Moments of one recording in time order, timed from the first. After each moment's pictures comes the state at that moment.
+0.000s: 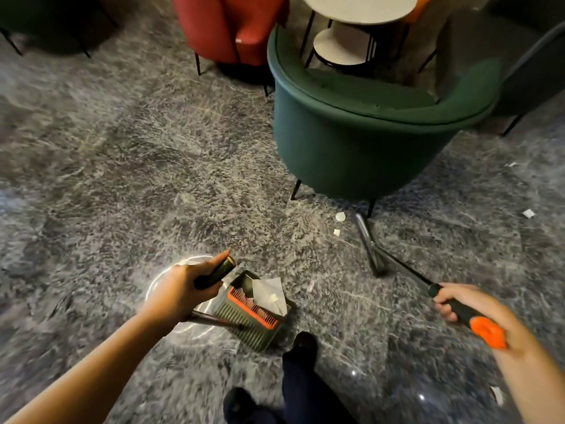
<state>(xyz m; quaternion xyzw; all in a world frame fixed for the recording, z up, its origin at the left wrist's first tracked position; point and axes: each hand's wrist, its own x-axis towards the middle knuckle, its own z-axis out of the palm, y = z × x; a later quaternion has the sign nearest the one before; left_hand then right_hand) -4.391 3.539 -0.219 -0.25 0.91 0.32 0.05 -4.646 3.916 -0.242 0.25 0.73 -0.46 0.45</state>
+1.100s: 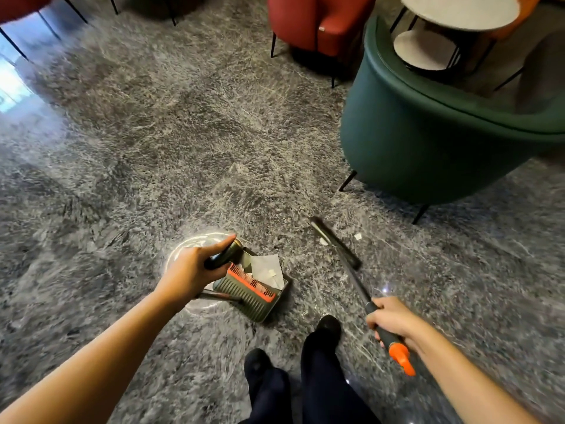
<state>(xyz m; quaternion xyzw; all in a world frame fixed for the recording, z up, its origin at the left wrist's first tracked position) -4.225 3.508 -0.227 -0.33 0.87 0.36 -0.05 -4.449 3.781 -0.272 -0.01 0.81 -0.23 0.54</state>
